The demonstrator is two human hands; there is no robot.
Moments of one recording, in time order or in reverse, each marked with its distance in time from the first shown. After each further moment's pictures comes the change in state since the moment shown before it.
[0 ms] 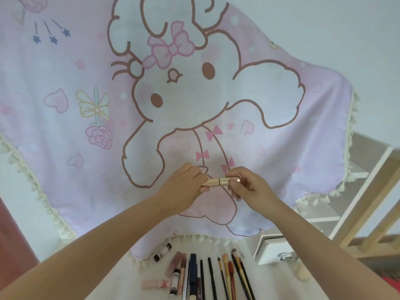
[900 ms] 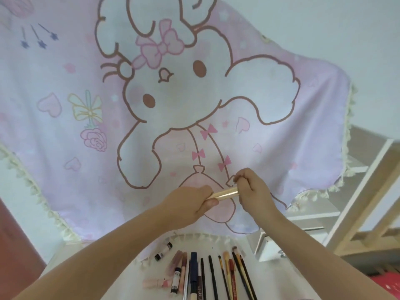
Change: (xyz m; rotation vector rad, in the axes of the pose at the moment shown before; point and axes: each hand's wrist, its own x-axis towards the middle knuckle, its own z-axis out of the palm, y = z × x) left_hand -0.005 0.017 0.017 -0.298 -0.404 -0.115; right_hand -0.013 0.000 0.009 0.072 0.283 0.170
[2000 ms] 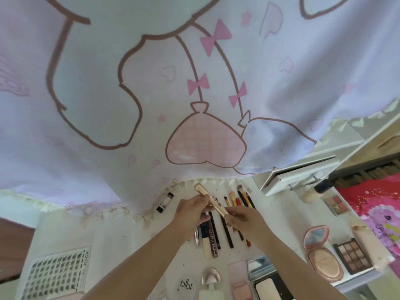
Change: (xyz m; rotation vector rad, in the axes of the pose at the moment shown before) left_hand -0.030 -0.030 0.197 -1.563 -0.205 -0.977; right_hand -0.082 0.163 0.078 -0.086 -0.319 0.607
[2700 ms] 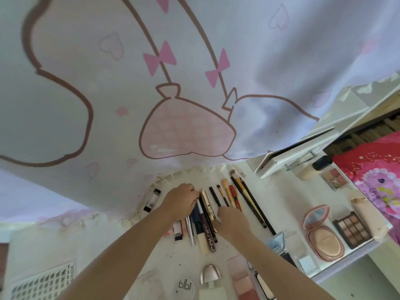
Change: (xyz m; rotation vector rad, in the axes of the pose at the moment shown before) left_hand 0.074 -0.015 -0.029 1.649 -0.237 0.457; right_hand 0.041 0.050 0.043 -0.616 -0.029 0.198
